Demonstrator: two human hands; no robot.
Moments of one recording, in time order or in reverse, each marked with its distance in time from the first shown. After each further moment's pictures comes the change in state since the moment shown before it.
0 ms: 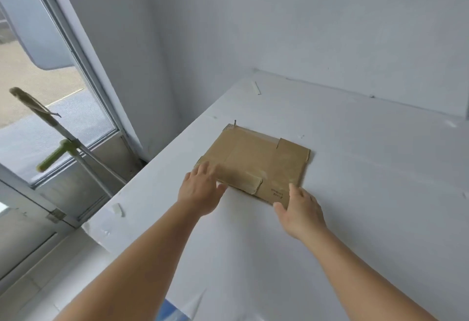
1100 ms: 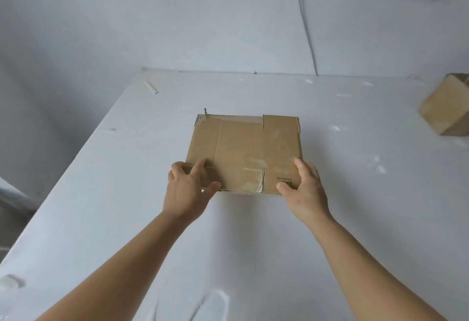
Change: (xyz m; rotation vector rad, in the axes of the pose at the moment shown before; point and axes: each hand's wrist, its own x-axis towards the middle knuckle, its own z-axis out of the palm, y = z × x) left_hand -0.029 0.107 0.011 -0.338 -0.003 0.333; right_hand -0.102 0.096 -0.042 0.516 0.540 0.338
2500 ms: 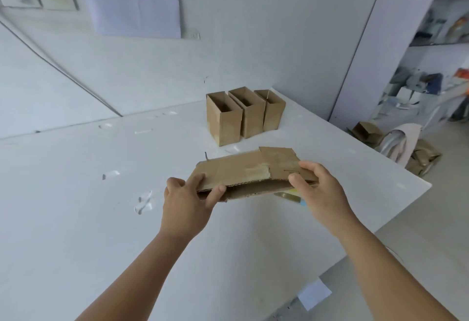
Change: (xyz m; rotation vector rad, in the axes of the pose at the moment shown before) left_hand -0.069 0.498 0.261 -0.180 -0.174 0.327; right_hand -0.006 0.339 -0.455 0.188 0.423 0.195
